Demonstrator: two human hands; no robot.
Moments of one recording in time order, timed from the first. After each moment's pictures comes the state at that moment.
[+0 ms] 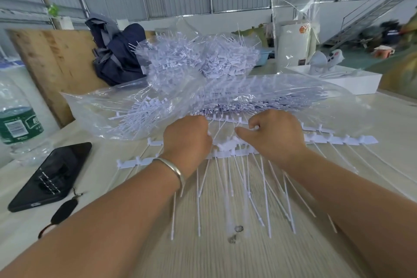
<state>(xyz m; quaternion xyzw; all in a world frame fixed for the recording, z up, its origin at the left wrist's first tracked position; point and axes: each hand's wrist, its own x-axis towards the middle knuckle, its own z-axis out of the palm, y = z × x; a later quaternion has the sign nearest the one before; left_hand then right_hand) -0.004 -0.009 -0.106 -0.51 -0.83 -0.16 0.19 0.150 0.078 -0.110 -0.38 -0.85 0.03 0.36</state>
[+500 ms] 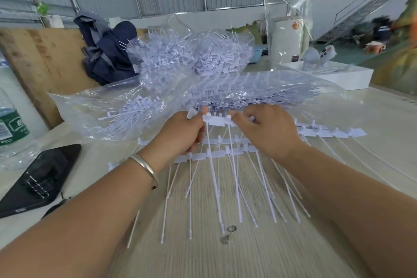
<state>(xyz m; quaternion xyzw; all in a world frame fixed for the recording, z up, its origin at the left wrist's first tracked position) -0.007 -0.013 -0.097 -0.46 -0.74 -0.45 -0.17 0.151 0.086 -0.111 -0.34 -0.85 0.09 0.40</state>
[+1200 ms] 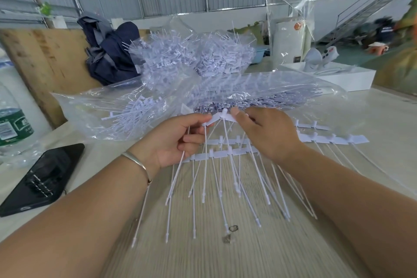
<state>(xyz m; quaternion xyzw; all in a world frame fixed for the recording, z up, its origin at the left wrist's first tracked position) -0.018 -0.017 -0.093 -0.30 -0.52 -0.58 -0.55 0.151 0.080 -0.110 -0.33 -0.86 0.10 0.37</state>
